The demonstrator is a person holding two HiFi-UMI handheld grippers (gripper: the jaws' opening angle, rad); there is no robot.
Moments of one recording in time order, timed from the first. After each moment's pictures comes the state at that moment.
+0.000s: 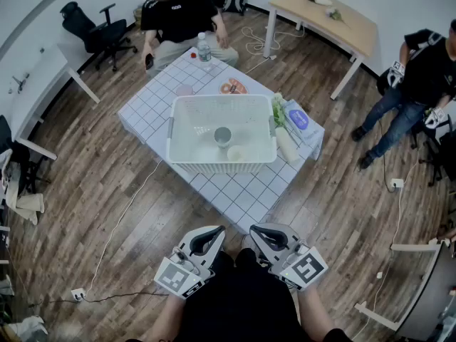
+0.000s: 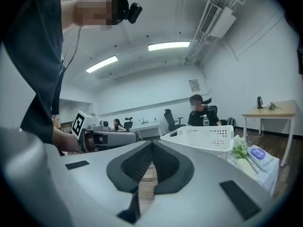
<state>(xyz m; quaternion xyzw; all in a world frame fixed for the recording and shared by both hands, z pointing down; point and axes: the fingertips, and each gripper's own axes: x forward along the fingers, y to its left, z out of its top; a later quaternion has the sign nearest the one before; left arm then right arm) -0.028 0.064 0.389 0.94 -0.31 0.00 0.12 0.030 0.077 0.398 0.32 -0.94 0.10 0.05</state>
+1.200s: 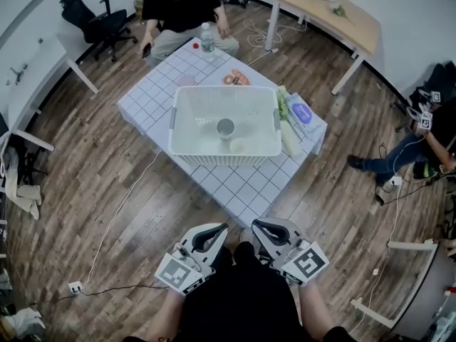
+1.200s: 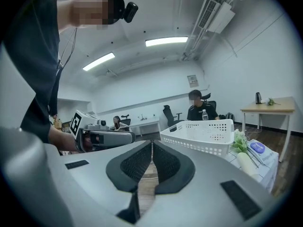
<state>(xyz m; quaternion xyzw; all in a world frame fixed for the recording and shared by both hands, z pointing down) -0.033 0.071 0.399 0.94 -0.30 0.00 0.14 0.024 0.076 0.408 0.32 -0.94 0.12 0.06</state>
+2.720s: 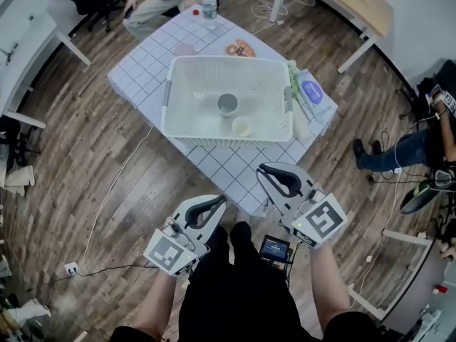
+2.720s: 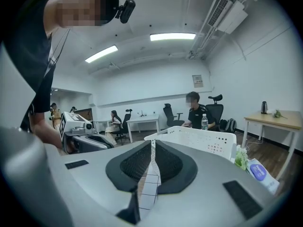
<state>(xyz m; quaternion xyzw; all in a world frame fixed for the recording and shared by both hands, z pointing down) -0.037 0.016 0.417 0.95 -0.29 0.01 0.13 0.027 -0.035 0.404 0.31 -0.94 0.09 0.10</state>
